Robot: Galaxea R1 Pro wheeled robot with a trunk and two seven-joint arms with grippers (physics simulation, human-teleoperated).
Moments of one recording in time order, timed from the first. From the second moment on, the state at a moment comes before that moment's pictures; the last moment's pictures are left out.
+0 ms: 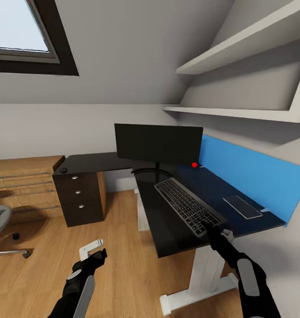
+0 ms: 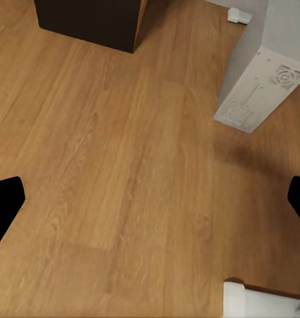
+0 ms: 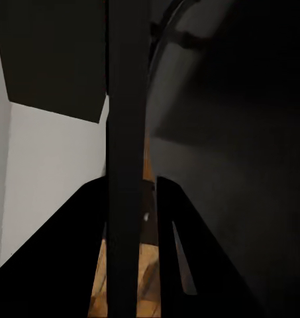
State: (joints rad) left arm -0.21 -0.15 0.06 -1.27 0.26 0.40 0.39; right arm -0.41 0.12 -0.56 -1.07 -0.72 0.61 0.39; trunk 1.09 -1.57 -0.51
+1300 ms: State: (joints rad) left arm -0.20 -0.15 -0.02 -1.23 0.26 0.40 0.39; right arm -0.42 0.17 0.05 -0.97 -1.11 0.03 0.03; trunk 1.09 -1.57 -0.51
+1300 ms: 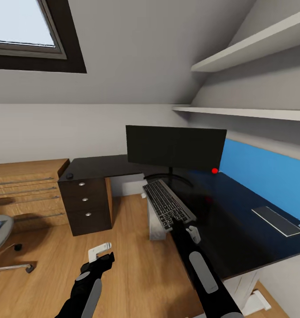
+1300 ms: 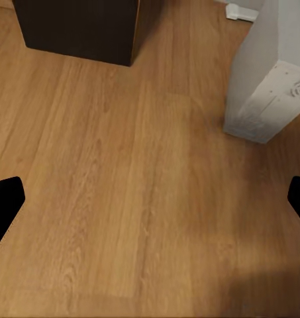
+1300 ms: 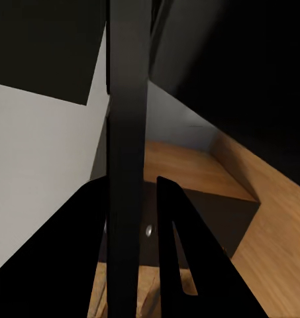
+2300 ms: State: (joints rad) left arm -0.20 -0.15 -0.03 -1.23 0.25 0.40 0.39; right arm -0.42 0.17 0.05 -0.96 -1.10 0.00 0.09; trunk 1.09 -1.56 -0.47
